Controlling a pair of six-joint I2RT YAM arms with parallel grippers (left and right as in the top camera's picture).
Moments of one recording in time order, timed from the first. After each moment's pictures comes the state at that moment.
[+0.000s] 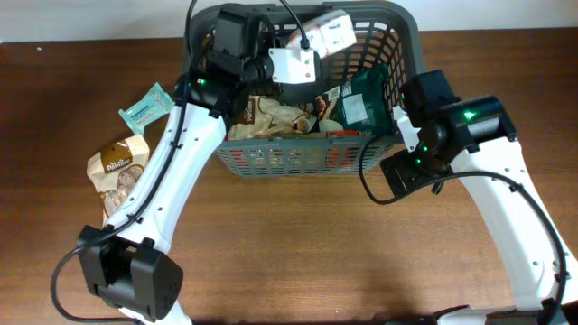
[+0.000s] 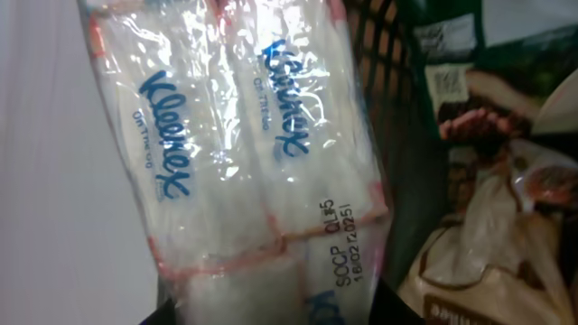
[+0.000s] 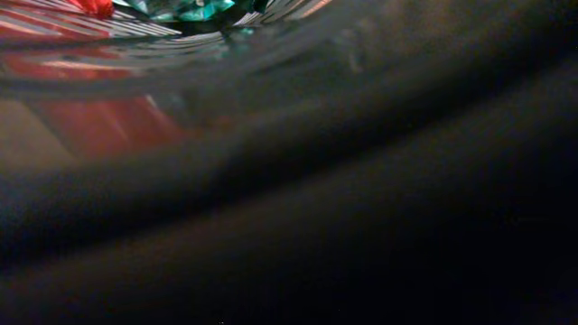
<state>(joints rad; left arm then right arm) -0.37 1.82 1.78 -0.55 0.13 1.22 0.25 1.54 1.56 -1.48 0.16 -0.08</state>
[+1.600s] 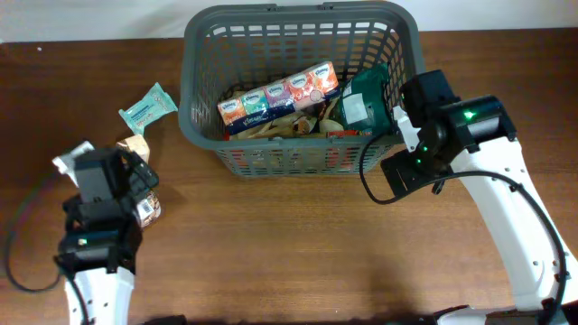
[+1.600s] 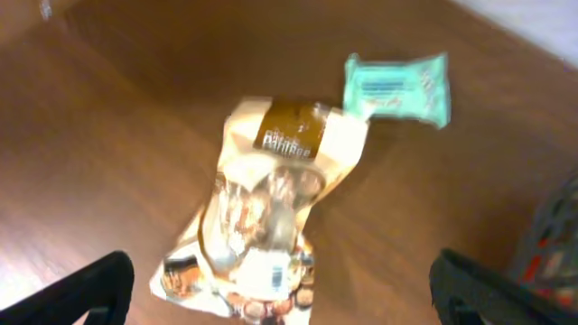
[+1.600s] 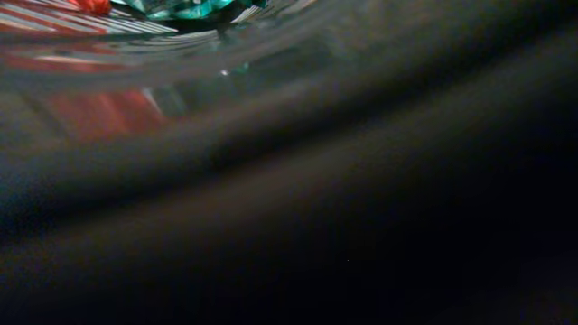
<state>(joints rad) 0.14 1.00 0.90 -0.69 -0.36 -0.43 0.25 1.54 1.56 -1.48 0.17 -0.08</state>
